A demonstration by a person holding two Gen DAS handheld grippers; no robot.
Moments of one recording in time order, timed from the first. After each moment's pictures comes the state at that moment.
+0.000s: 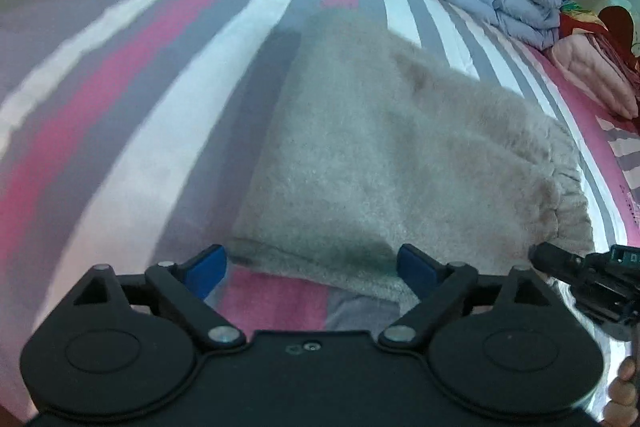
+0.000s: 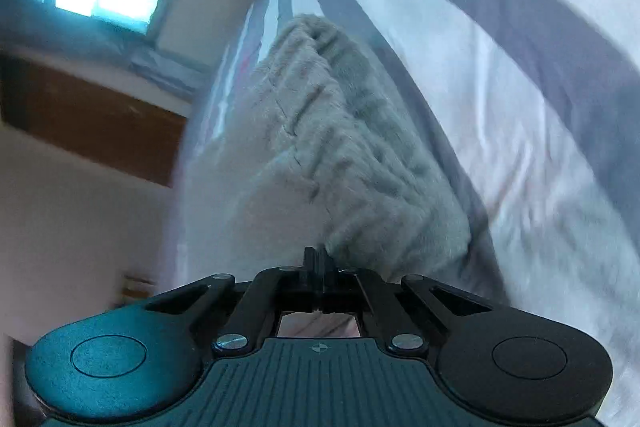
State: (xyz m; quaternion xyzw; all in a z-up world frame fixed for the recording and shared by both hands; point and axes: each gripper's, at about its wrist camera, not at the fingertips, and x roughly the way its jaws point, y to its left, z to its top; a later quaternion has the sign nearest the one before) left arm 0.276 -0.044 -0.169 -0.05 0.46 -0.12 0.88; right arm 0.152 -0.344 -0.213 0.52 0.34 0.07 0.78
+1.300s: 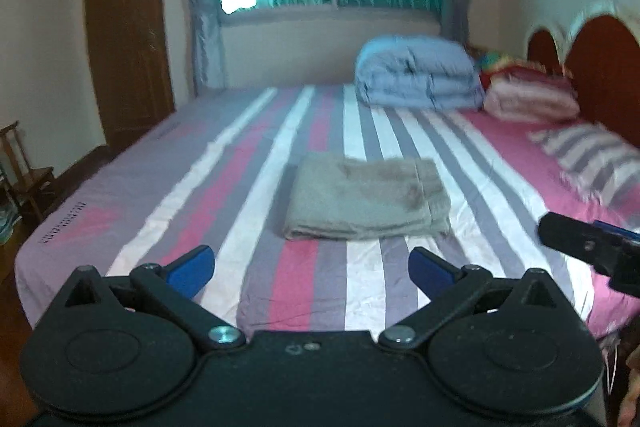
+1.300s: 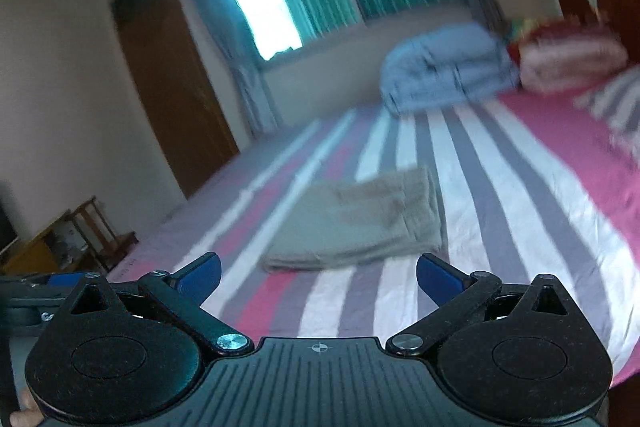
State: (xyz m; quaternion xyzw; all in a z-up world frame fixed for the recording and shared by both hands) left arm -0.049 -0.013 -0.001 0.05 0.25 -0.11 0.96; right arm -0.127 -0.232 -0.028 0.19 0.15 0.06 0.97
